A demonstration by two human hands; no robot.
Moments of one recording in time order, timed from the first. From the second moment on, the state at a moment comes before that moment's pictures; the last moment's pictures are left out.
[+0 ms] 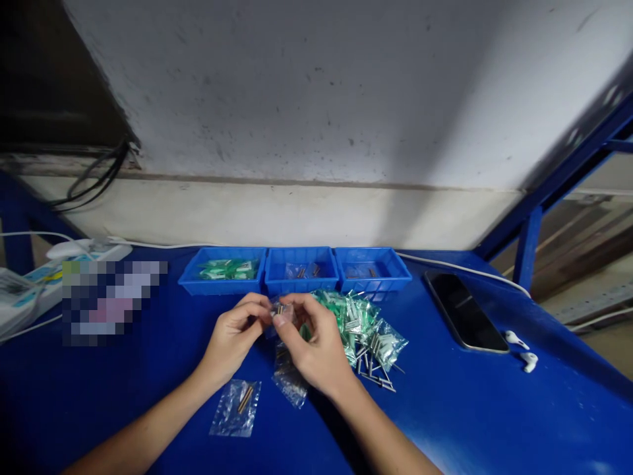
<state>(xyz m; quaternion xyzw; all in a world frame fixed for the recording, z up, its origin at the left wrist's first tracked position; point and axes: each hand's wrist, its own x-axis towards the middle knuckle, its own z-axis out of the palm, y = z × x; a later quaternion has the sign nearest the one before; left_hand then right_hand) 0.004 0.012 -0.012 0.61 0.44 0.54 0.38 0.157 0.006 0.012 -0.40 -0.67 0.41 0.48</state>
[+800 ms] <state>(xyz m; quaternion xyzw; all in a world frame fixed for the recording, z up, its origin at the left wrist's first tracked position) -0.025 0.012 -0.011 0.71 0.62 0.24 0.23 0.156 0.021 0.011 -0.43 -0.82 0.09 0.37</state>
